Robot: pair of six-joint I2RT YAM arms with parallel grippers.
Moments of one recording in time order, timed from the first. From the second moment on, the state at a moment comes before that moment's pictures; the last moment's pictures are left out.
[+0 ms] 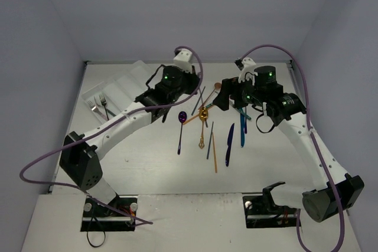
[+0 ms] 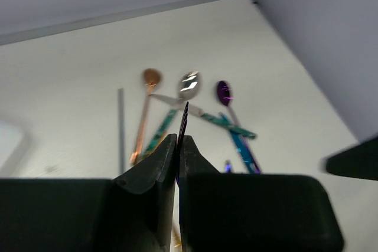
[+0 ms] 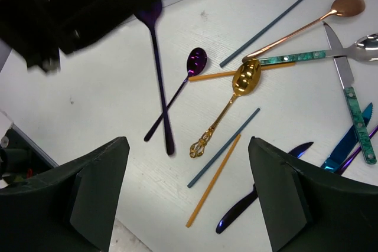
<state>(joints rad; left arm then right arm) -0.70 1.59 1.42 -0.06 -0.11 -0.33 0.37 1.23 1.28 -0.62 -0.35 0.18</state>
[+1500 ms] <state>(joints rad) -0.20 1.57 1.41 -0.51 -0.18 -0.22 0.33 1.15 1.09 -0.63 -0.14 0.20</state>
